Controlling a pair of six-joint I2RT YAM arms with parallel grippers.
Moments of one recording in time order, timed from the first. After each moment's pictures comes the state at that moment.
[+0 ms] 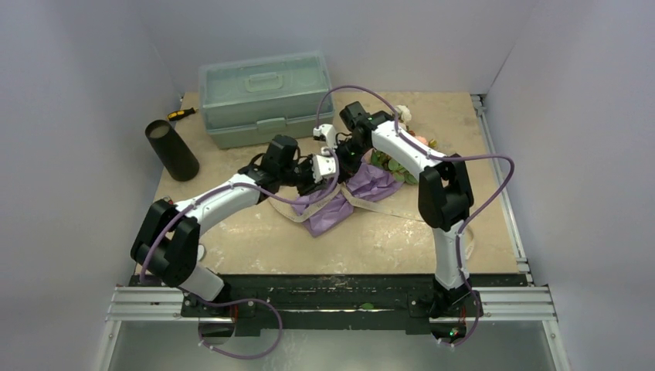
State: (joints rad) left arm -0.59 1.54 0.99 -0.12 0.52 0.68; right arm 0.53 2.09 1.81 -0.97 -0.49 -0.50
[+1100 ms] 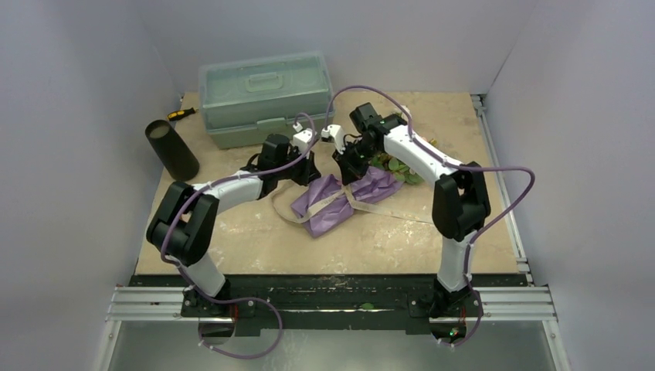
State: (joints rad) left arm -0.46 1.67 0.94 0.19 0.43 -0.10; right arm 0.51 1.97 1.67 -0.93 -0.52 -0.51
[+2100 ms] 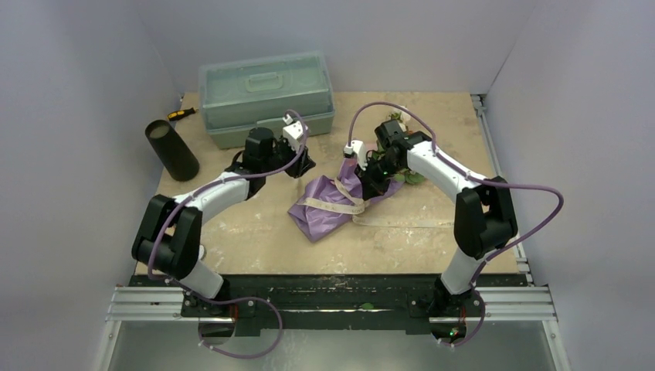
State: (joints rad) left arm -0.39 1.59 0.92 0.23 0.45 0.02; right arm 0.41 1.73 1.33 -0.88 -0.56 -0.63
